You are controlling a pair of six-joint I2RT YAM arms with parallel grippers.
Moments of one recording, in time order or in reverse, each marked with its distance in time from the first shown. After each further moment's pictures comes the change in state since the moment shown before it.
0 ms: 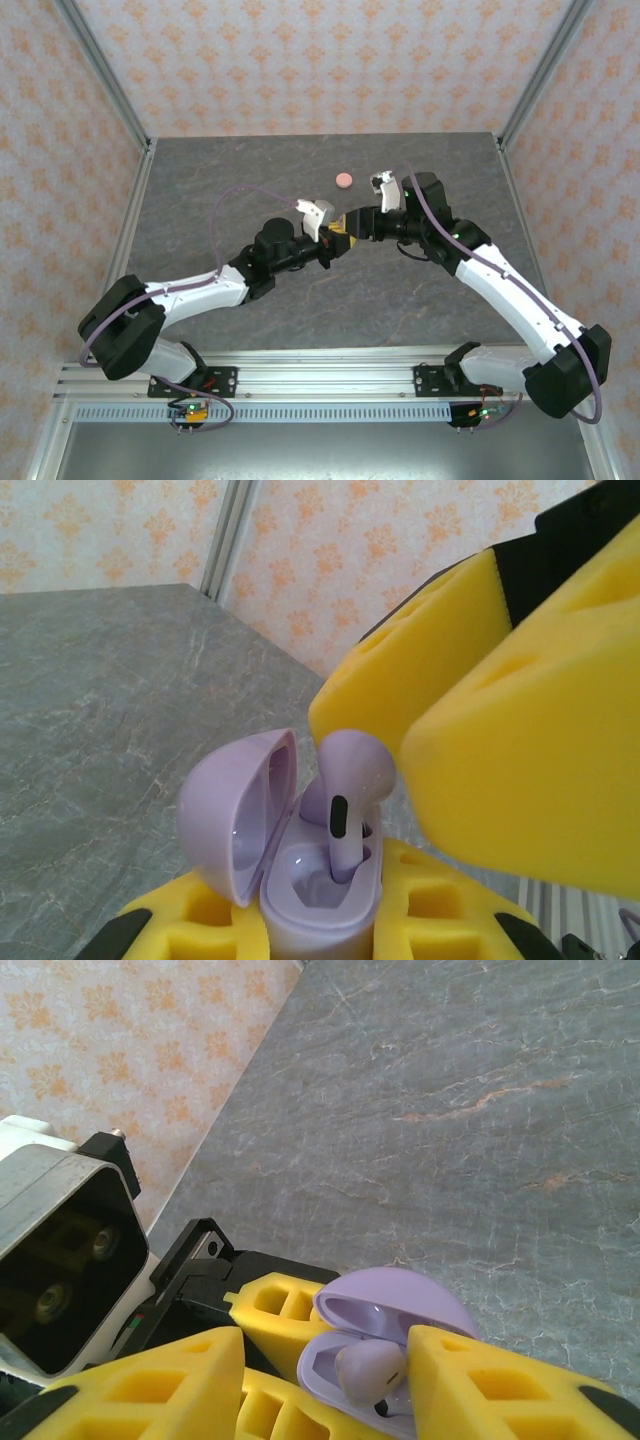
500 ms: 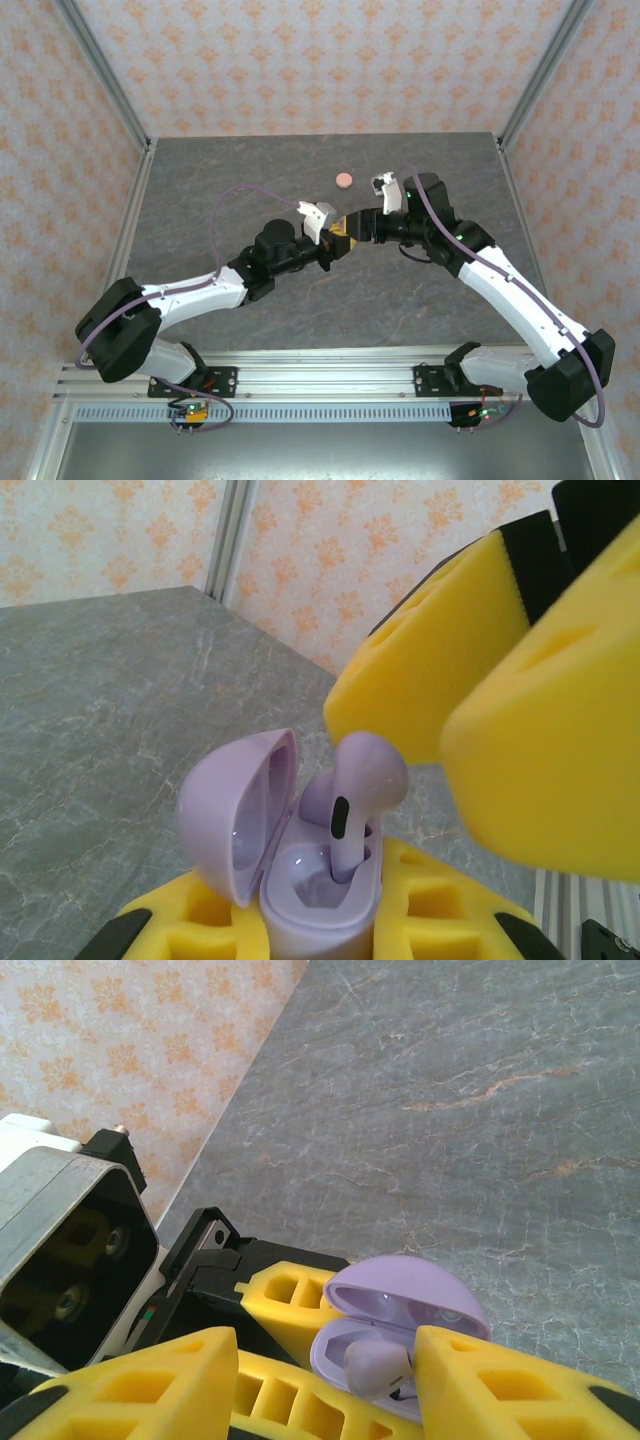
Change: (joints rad) left arm -0.013 -0.016 0.000 -0.031 -0.027 0.050; right arm 0.003 -0.017 0.010 -0.038 -0.016 0.008
